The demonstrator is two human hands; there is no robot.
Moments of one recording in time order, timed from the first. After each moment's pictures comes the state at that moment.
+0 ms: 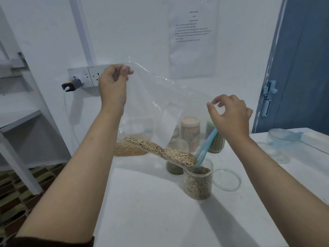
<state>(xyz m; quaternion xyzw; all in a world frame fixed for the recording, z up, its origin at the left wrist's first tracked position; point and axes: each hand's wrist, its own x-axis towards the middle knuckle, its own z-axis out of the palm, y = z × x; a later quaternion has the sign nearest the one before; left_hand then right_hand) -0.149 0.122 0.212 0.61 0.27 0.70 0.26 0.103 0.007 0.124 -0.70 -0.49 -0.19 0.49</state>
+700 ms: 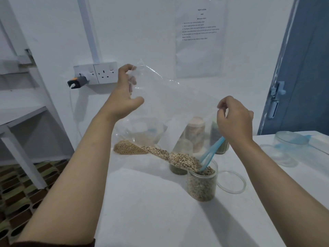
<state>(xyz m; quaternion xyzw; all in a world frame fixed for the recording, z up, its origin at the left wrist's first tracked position) -0.179 0.129 0.195 0.82 0.29 0.45 0.19 0.098 0.016 0.119 -0.69 -0.50 -0.16 0.50</state>
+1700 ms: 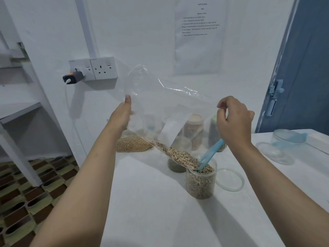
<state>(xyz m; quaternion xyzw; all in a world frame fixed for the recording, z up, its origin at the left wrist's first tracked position) -0.174 0.147 0.139 0.63 0.53 0.42 0.38 0.093 0.015 0.109 -0.67 -0.50 -0.20 0.51</state>
